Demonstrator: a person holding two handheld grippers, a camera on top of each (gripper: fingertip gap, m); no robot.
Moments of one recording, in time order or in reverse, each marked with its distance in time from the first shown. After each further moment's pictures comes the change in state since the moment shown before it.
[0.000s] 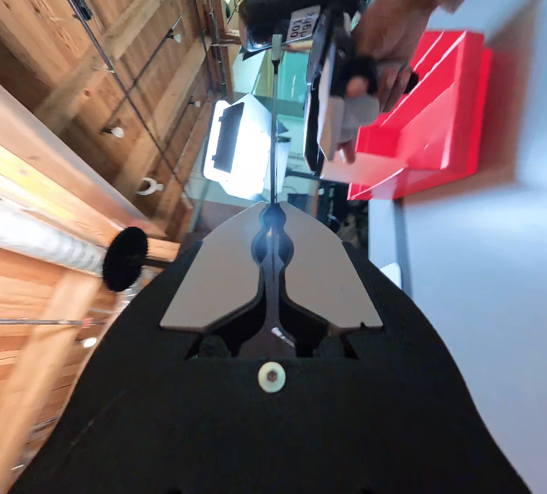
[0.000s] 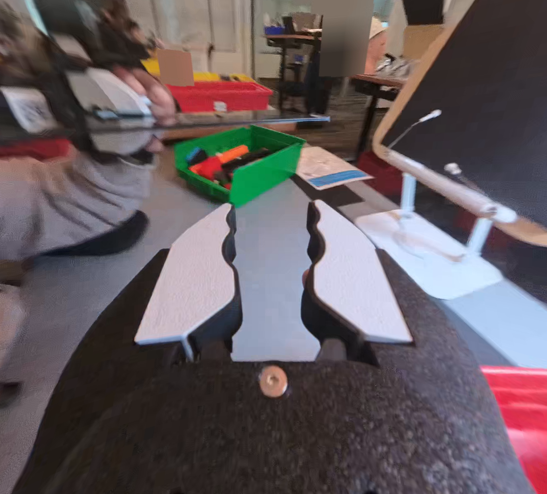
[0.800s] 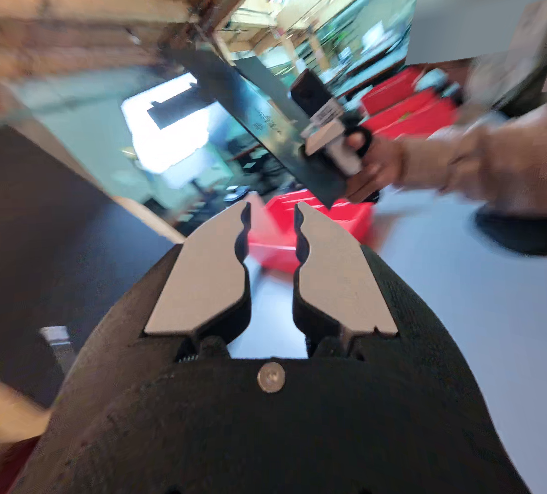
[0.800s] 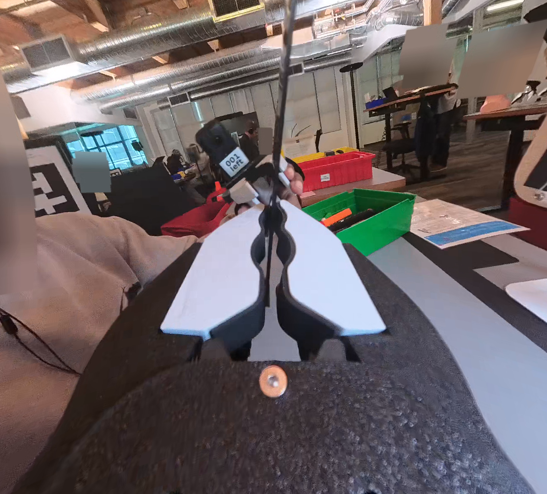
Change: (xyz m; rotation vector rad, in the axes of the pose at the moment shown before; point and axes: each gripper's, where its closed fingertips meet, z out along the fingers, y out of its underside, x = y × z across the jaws) left arm -0.015 0.014 0.003 0.205 0.190 -1.009; right arm -0.047 -0.050 -0.007 0.265 -0.368 0.287
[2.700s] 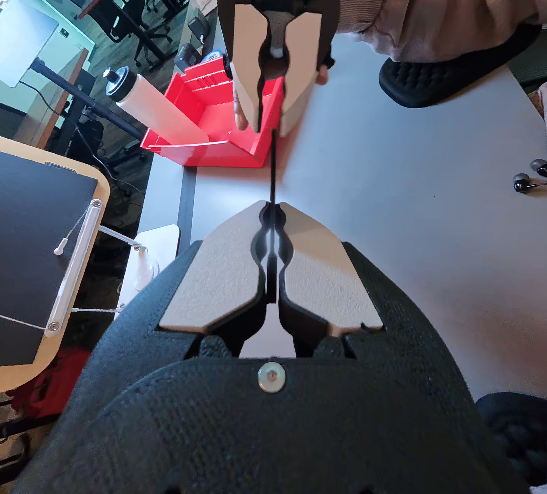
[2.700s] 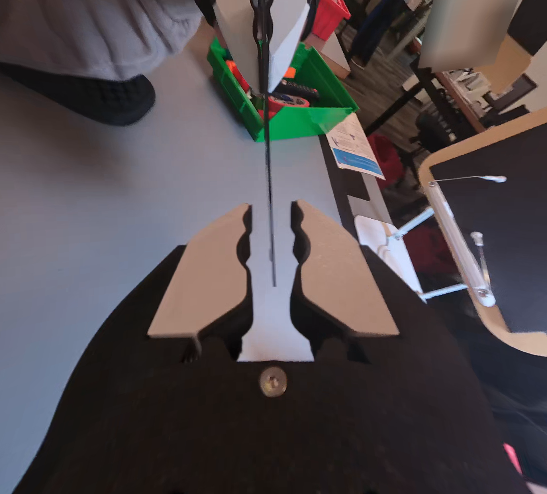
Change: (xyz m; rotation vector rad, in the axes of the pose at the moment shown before) left arm 0.037 0.050 -0.037 -0.519 0.338 0.086; right arm 0.004 0.092 0.016 -0.681 0.210 -0.729
